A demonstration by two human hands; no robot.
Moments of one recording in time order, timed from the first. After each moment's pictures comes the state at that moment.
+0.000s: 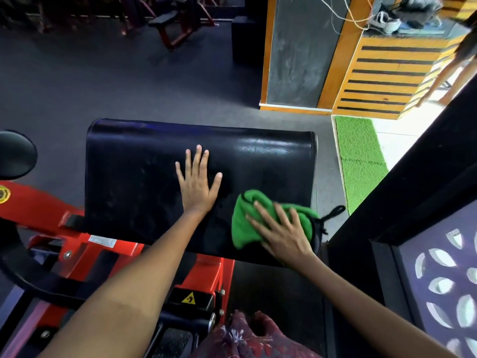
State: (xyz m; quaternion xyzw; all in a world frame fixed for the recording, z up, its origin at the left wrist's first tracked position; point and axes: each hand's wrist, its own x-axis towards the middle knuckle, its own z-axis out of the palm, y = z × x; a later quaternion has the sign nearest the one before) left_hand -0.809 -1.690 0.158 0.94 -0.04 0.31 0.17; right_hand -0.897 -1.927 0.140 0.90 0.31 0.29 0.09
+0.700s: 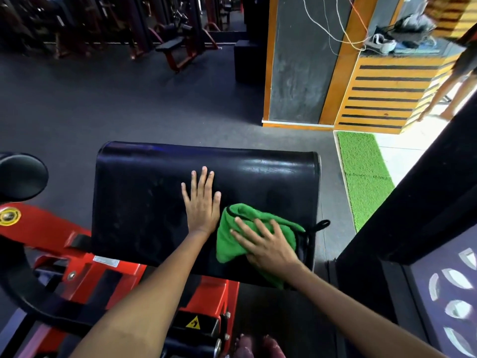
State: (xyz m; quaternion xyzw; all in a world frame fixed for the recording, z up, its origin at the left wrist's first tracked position) left_hand -0.806 -1.689 0.159 0.93 -0.03 0.32 0.18; right_hand -0.876 -1.888 0.149 0.88 0.37 0.27 0.10
